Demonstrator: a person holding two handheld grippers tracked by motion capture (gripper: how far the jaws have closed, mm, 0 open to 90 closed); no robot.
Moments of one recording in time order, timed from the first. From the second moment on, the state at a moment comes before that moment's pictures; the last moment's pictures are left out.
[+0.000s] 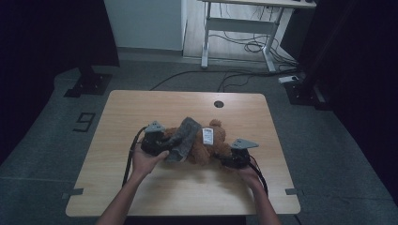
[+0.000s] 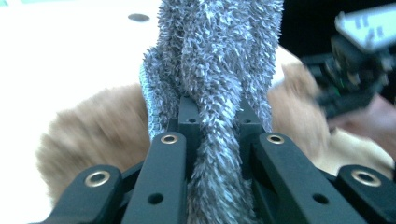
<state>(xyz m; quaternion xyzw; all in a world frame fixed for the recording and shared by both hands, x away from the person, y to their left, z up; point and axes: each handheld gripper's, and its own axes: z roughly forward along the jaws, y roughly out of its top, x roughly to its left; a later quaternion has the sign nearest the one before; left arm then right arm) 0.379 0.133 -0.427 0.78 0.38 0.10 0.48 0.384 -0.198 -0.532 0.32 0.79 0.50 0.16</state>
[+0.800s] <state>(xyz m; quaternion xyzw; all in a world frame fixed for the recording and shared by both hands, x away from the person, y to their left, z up) 0.360 0.136 -0.476 0.77 0.41 0.08 0.48 0.347 -0.217 -0.521 0.36 0.77 0.51 0.13</state>
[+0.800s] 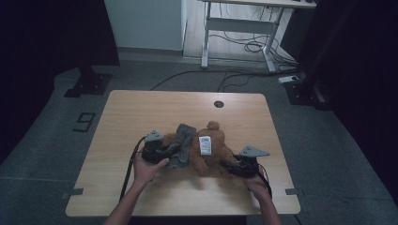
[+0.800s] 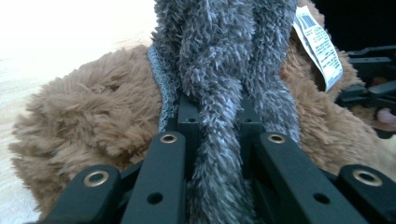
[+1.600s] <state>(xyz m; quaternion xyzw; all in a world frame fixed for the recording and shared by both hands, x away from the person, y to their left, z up) 0.368 0.037 -0.446 0.81 0.35 0.09 0.45 0.344 -0.219 -0.538 0.37 0.77 0.50 0.14</state>
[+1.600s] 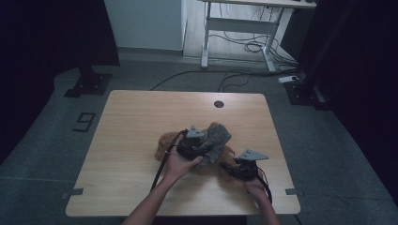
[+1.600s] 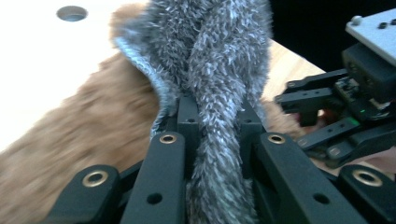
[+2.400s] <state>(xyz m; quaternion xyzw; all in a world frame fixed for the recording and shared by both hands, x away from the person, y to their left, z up) 0.344 0.189 -0.471 0.75 0.47 0.13 0.45 0.343 -0.226 -0.544 0.37 0.77 0.50 0.13</state>
